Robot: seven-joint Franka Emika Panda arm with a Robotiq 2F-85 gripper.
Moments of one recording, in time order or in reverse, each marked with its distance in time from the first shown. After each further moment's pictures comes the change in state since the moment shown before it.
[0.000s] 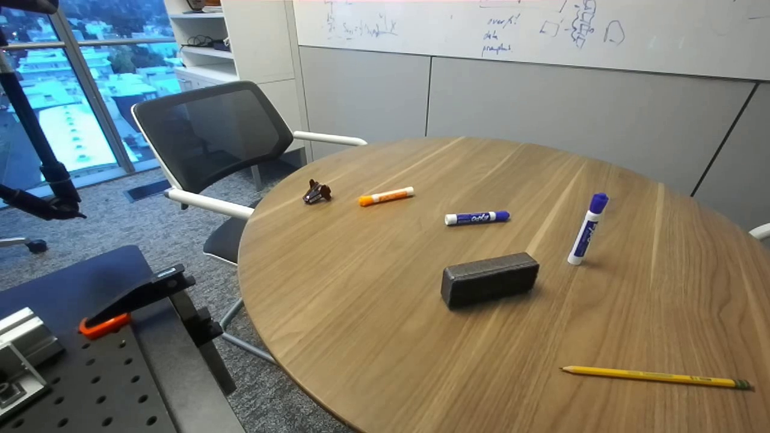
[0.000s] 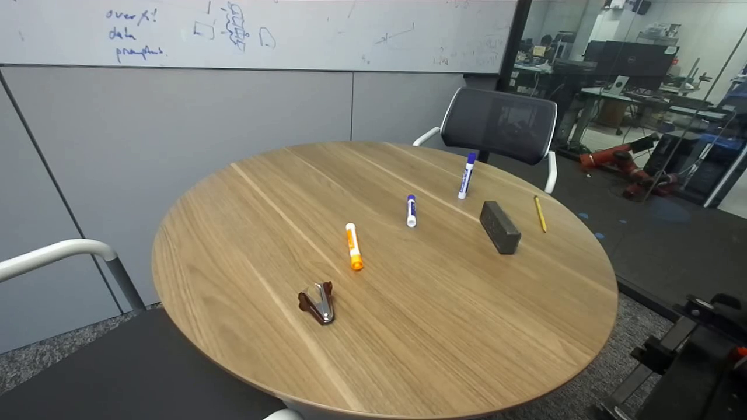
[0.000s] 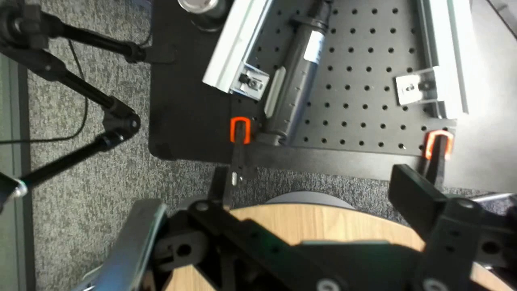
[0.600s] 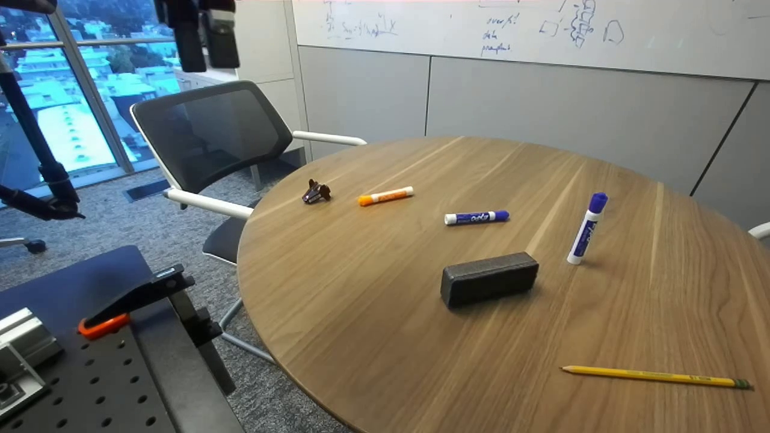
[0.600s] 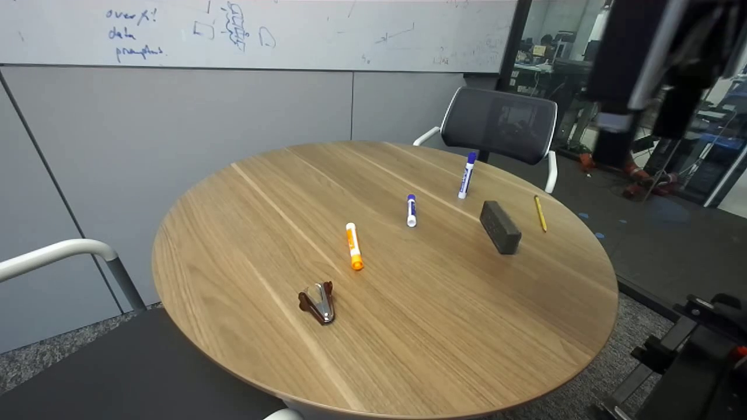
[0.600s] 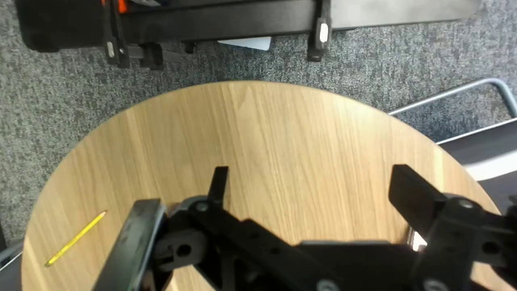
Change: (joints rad) arm 0.076 0.515 0.133 0.380 0.083 0.249 0.309
